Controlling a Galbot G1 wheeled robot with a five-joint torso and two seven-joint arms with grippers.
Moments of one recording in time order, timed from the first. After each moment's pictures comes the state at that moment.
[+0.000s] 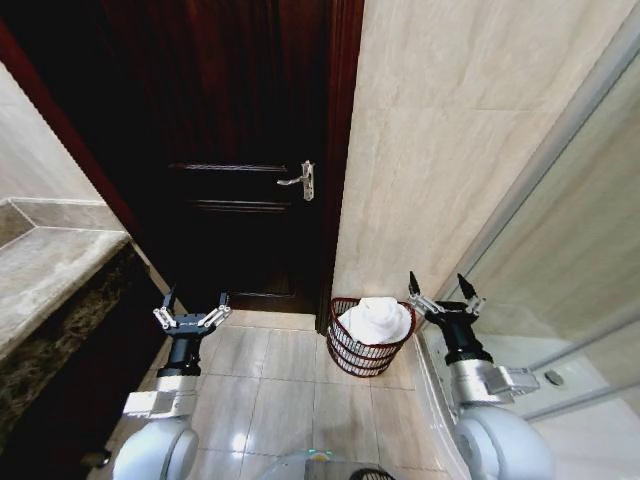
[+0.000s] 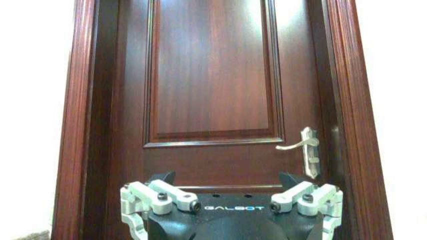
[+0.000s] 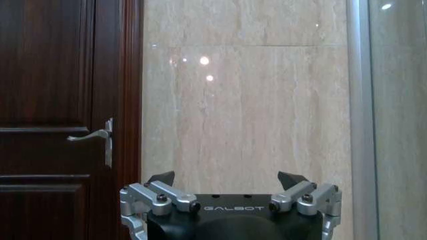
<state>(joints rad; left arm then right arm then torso) 1.78 -1.43 -0.69 -2.37 -0.16 -0.22 -0.08 -1.64 1.48 0.60 2.47 0.12 -0.13 0.03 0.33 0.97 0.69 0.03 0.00</state>
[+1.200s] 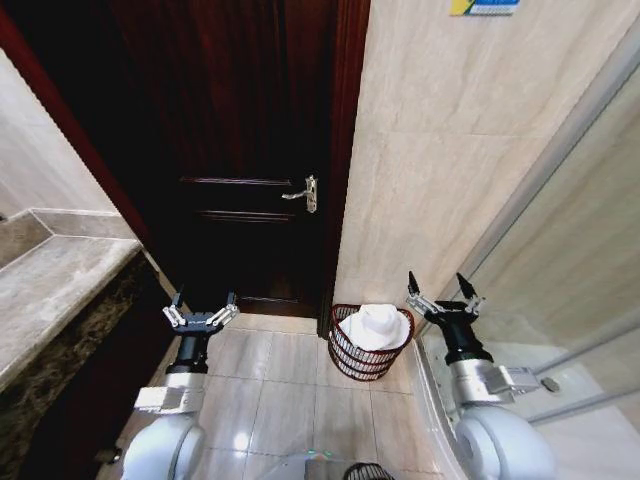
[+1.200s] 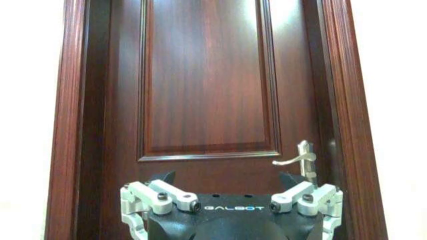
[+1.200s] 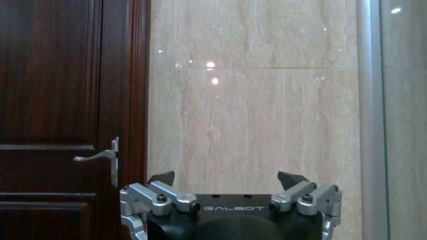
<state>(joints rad) 1.75 -1.41 -0.66 -2.36 -0.14 -0.19 -0.08 -1.62 1.47 0.60 2.48 0.12 -0.15 0.03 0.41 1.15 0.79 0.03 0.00</state>
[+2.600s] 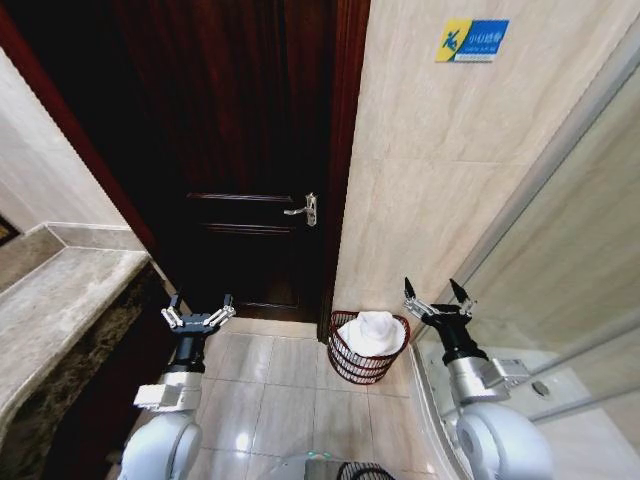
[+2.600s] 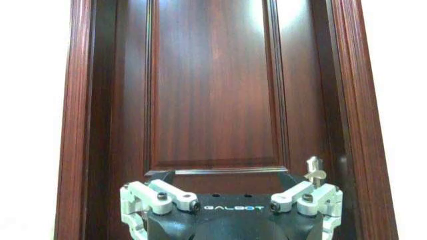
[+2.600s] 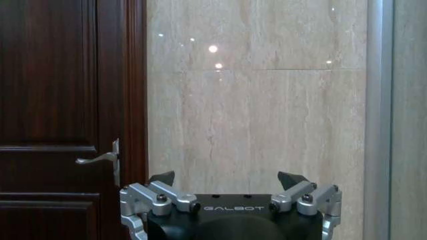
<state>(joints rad) 1.75 -1.41 -0.69 -2.33 -0.16 -0.21 -0.07 -1.62 1.47 0.62 2.45 0.14 -0.22 0.00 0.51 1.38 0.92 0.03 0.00</state>
